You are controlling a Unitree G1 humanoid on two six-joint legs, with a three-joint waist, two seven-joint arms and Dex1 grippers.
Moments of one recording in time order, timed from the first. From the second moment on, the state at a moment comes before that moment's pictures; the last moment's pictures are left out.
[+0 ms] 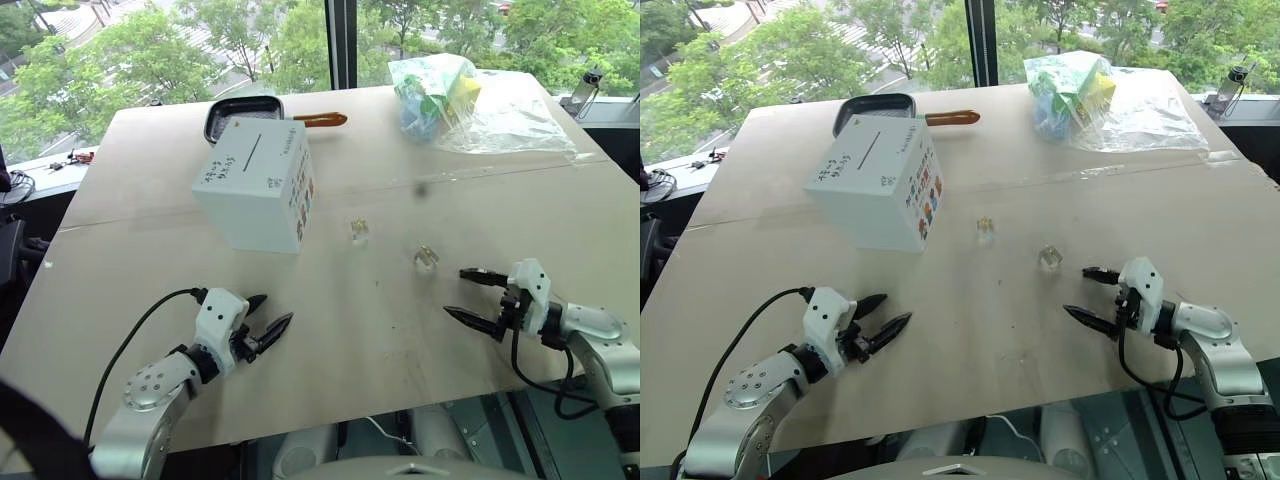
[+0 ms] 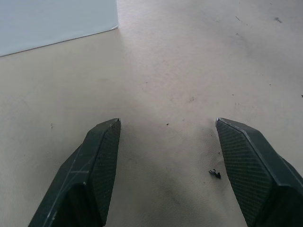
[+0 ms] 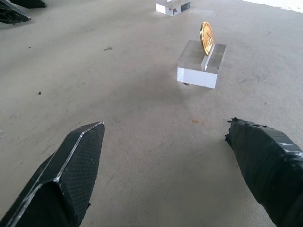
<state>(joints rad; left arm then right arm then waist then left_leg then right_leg) 0.31 0.53 0.13 -0.41 -0.34 0.33 -0.63 -0.04 -0.62 -0.05 0.02 0.38 0.12 1.05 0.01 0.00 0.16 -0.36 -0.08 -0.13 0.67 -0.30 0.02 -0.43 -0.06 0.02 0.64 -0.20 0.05</state>
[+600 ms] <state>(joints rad) 0.33 0.54 0.17 -0.43 -0.42 0.32 -0.71 -0.20 -0.50 -0.05 0.02 0.38 0.21 0.87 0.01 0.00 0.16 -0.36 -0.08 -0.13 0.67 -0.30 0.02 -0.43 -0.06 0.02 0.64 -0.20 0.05</state>
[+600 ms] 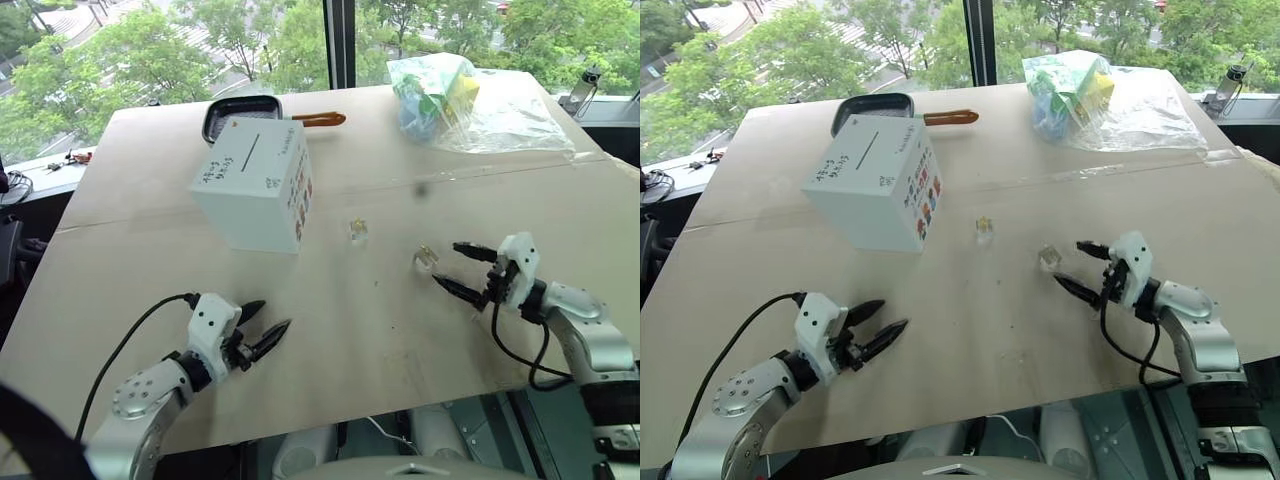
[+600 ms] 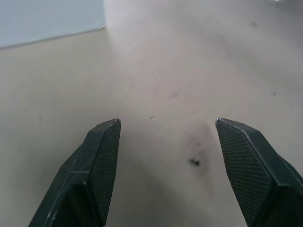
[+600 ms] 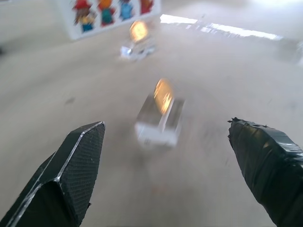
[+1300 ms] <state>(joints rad) 0.20 0.62 0.17 -0.62 -0.59 0.46 -0.73 -0.25 -0.45 0.03 0.00 0.30 0.24 0.78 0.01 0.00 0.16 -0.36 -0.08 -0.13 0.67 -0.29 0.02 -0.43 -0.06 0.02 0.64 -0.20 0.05</state>
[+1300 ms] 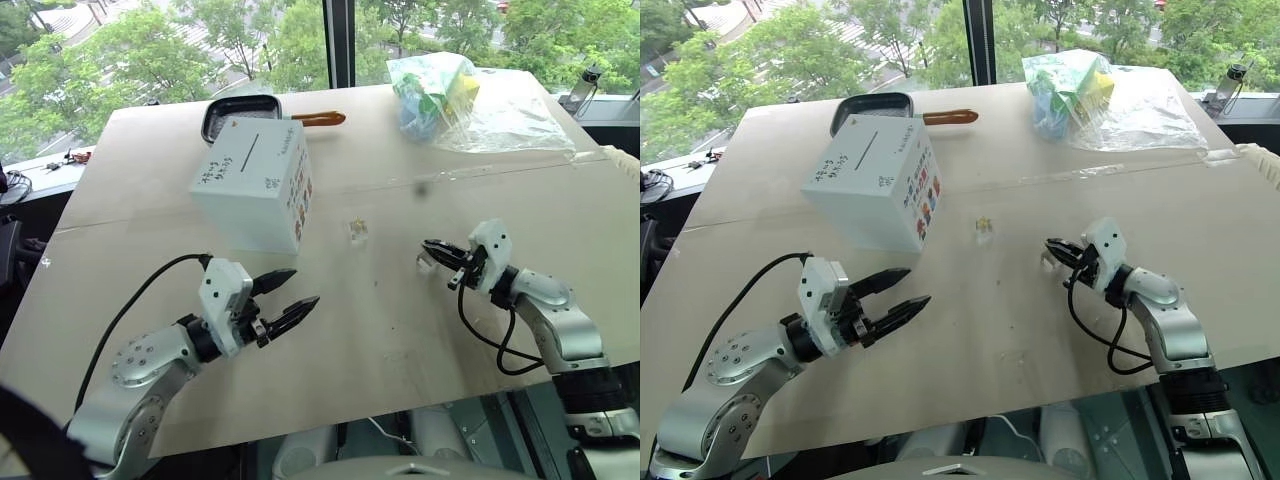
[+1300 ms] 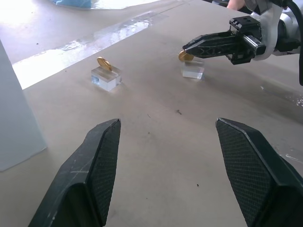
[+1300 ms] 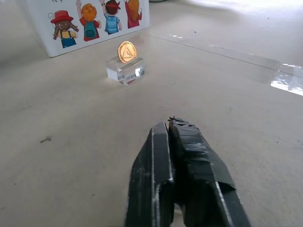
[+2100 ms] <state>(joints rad) 0.14 0.60 0.14 -0.64 -0.60 0.50 -0.68 -0.27 -0.43 -0.06 -0.08 0.46 0.42 0.76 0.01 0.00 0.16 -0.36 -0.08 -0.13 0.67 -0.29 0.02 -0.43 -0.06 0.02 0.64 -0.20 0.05</state>
